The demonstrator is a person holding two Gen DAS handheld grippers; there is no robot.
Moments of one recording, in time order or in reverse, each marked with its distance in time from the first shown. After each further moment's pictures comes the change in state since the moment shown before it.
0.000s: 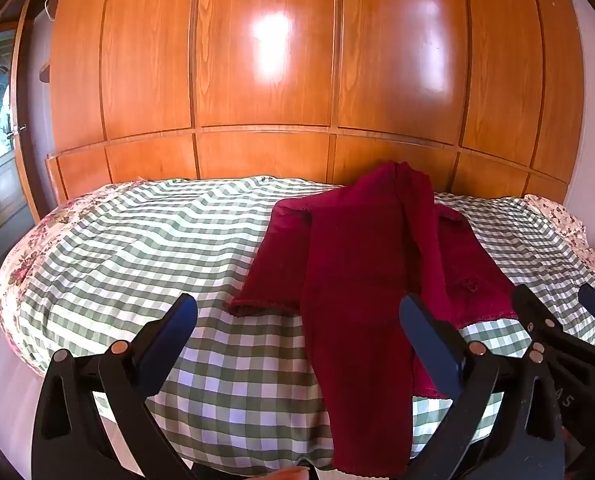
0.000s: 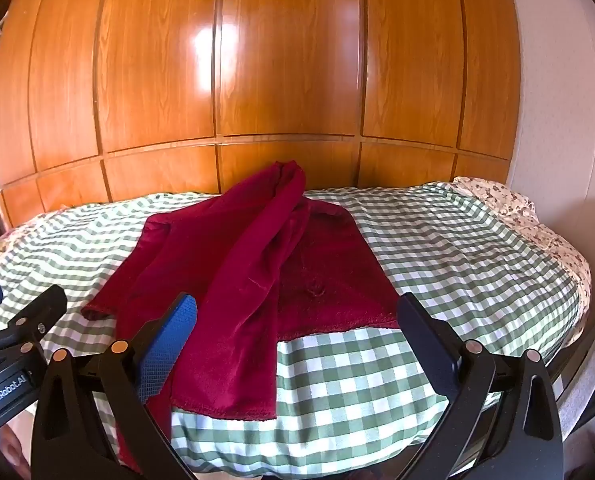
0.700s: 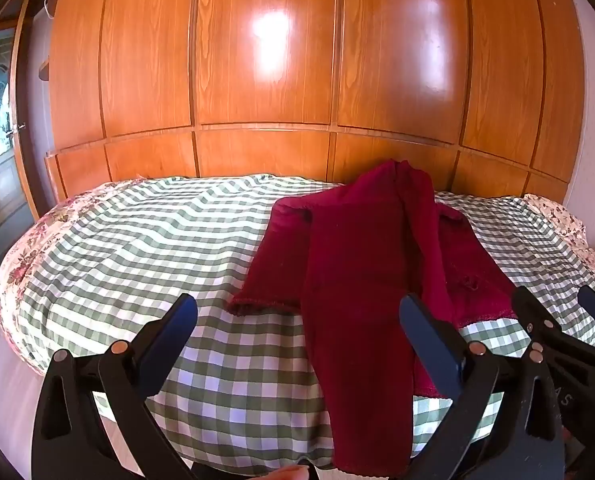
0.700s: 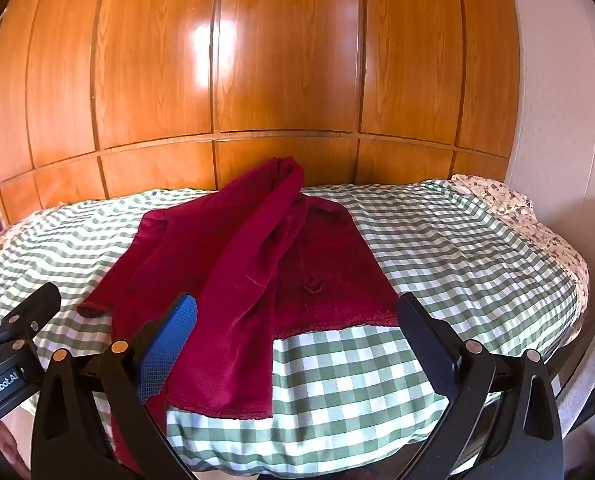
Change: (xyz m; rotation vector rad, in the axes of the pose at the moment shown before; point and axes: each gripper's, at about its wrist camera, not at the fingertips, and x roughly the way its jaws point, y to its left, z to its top) left arm 0.000 0.003 0.001 0.002 0.006 -0.001; right arm 0.001 -0.002 -0.002 0.000 0.006 -0.004
